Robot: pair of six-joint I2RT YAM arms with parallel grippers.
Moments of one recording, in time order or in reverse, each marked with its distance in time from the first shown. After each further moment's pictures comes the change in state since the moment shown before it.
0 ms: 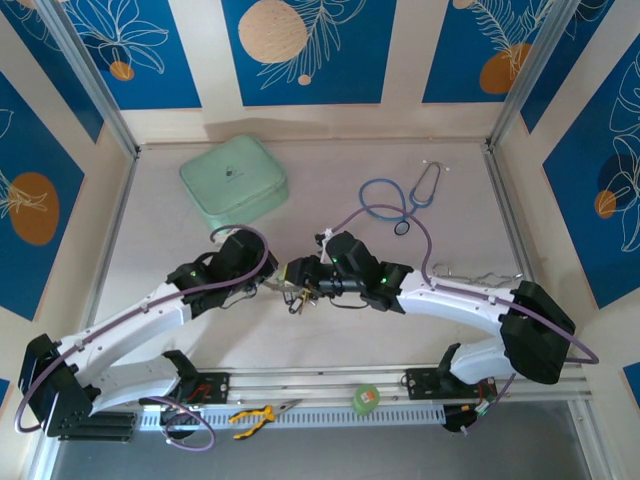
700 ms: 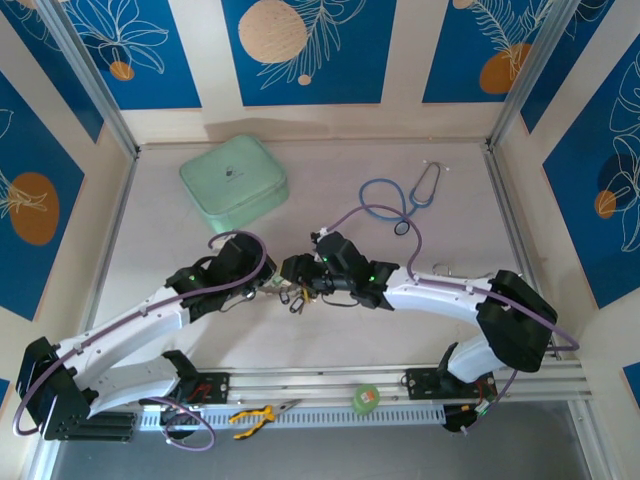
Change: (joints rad) left arm 0.000 -0.020 -0.034 0.013 0.008 -0.058; right arm -0.002 0.103 0.022 0.060 0.060 -0.013
